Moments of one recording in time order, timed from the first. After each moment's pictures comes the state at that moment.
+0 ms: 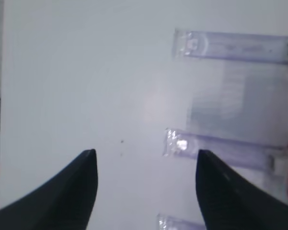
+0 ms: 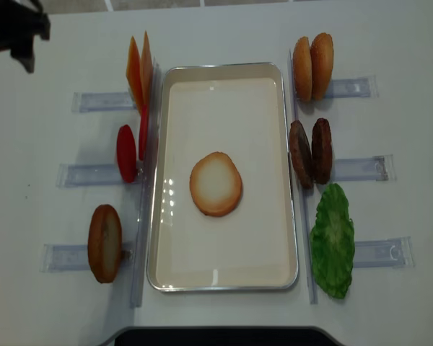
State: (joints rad) left arm -0.10 1.51 -1.37 0.39 1.22 -0.28; right arm -0.06 -0.01 -0.51 0.01 1.13 -0.02
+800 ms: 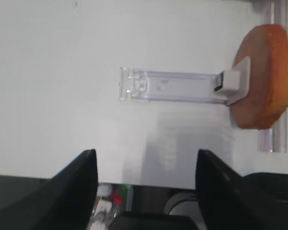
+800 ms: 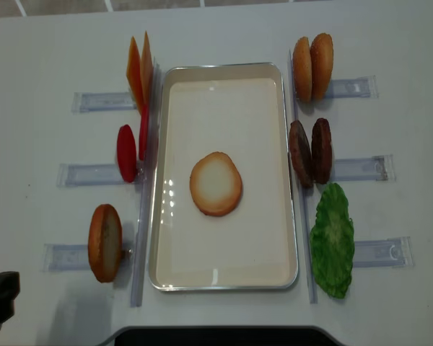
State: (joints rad) left arm -0.10 0.40 -0.51 0.15 1.17 -0.20; right arm -0.06 -0.01 -0.51 0.01 1.13 -0.02
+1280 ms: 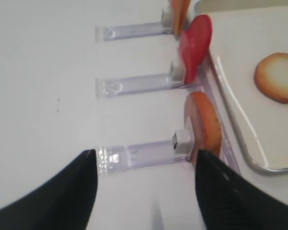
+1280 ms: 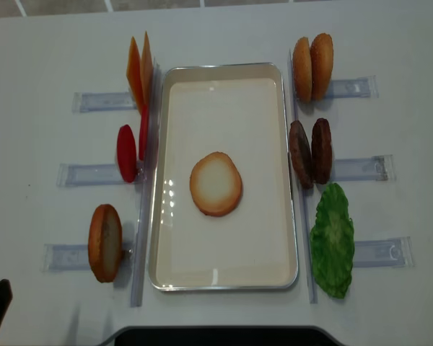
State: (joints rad) left arm -0.10 -0.01 -0.47 0.03 1.12 0.03; right arm -0.06 -0.01 -0.51 0.01 1.13 -0.02
